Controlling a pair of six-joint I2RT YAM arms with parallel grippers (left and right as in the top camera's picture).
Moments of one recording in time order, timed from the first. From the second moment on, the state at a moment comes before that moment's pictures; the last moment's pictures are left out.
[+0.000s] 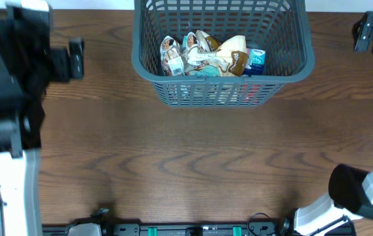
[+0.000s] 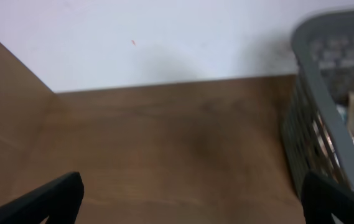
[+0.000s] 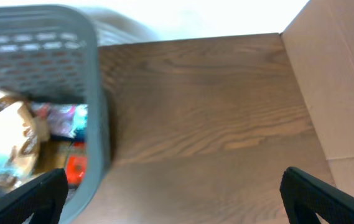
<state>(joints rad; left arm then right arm) 0.09 1.23 1.55 -0.84 0.02 0.17 -0.27 1.80 2.64 -1.62 -0.03 -0.12</state>
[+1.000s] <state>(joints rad) 0.09 0.63 1.02 -0.94 0.21 0.14 -0.13 0.84 1.66 -1.43 -0.03 -0.09</state>
